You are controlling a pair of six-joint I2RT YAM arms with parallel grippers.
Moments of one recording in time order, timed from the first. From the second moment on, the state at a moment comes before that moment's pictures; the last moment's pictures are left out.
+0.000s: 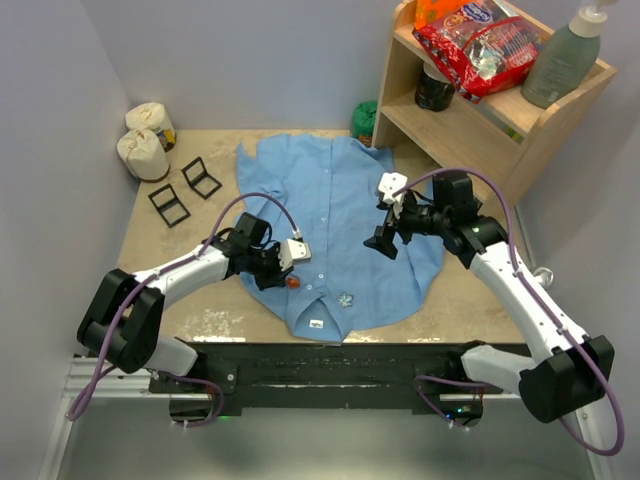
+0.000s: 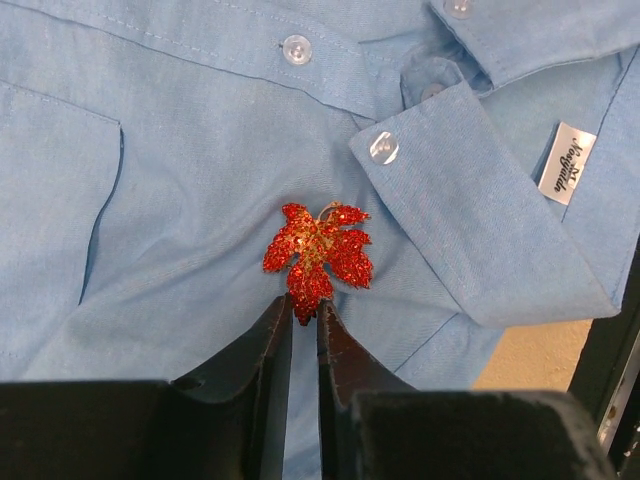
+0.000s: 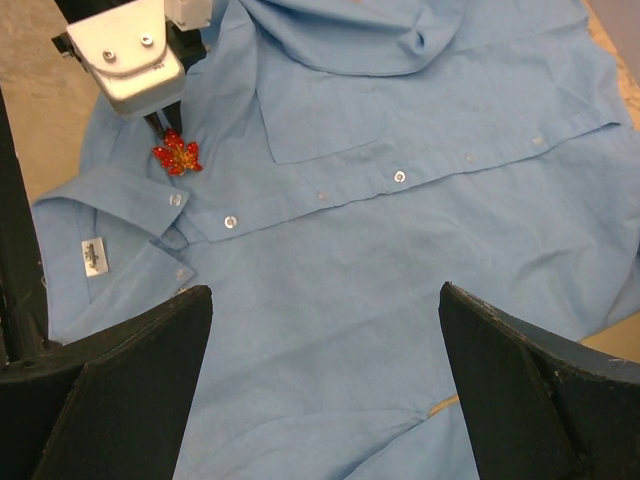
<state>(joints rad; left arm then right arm) -0.49 1.43 0.76 -0.38 0.50 0.65 0.34 1.15 1.06 -0.47 -0.68 -0.53</state>
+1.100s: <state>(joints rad) -0.36 1.43 0.82 -0.38 0.73 0.55 0.59 1.35 1.03 -0.33 -0.51 -0.64</state>
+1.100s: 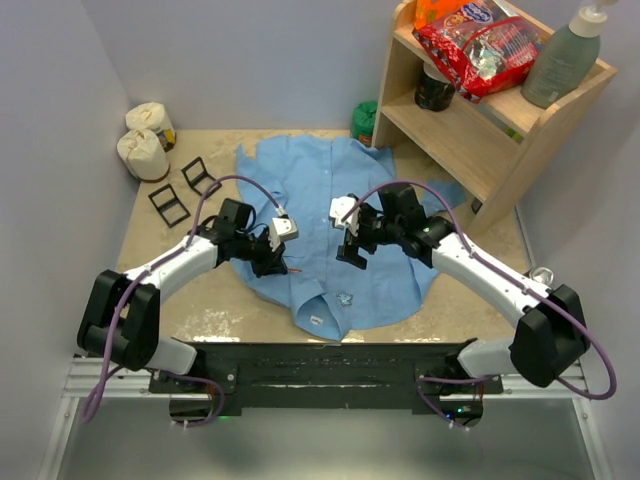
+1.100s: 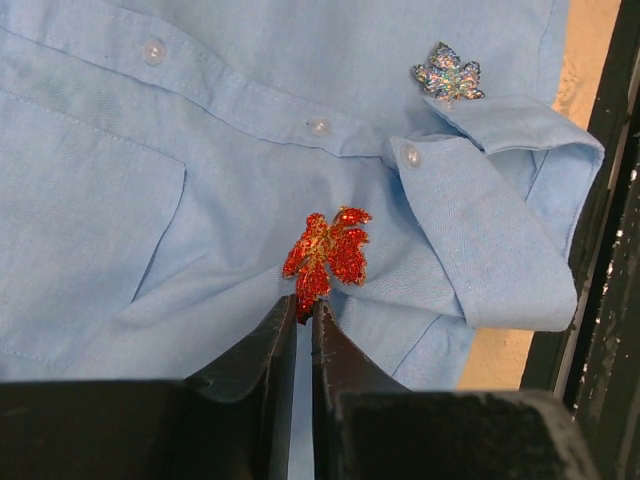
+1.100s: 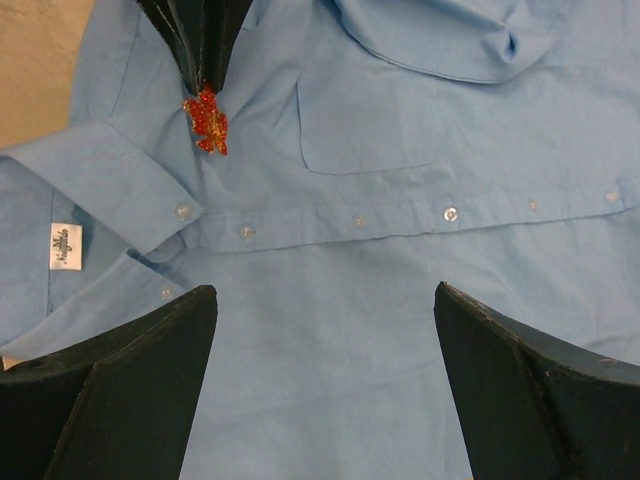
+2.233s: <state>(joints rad) -0.29 1.41 0.75 -0.19 1.18 0.48 0.73 1.49 1.10 -0.37 -0.57 -0.68</state>
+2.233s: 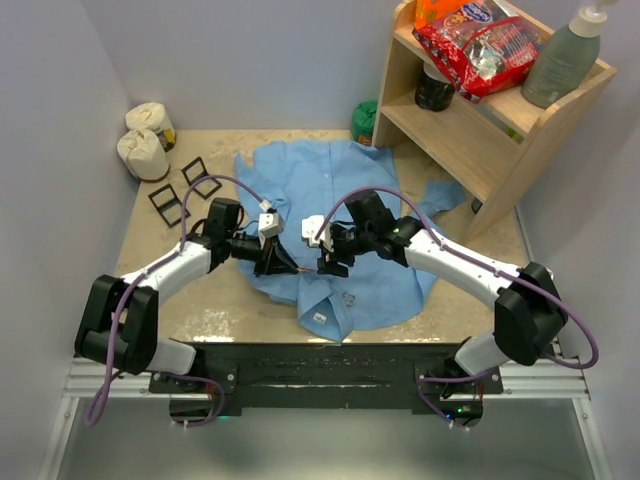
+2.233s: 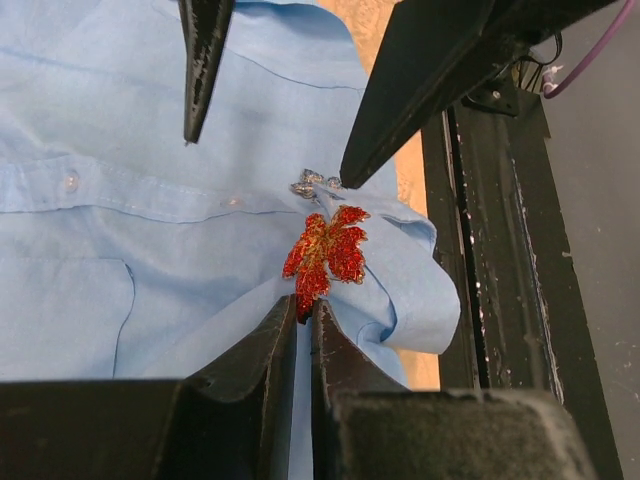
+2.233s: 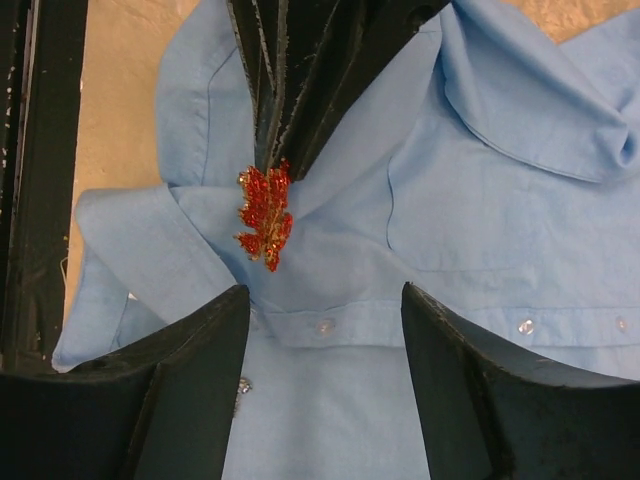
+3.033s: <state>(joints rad) -0.27 1.43 0.65 0.25 1.28 0.19 0.76 1.50 1.10 -0.35 -0.57 -0.70</state>
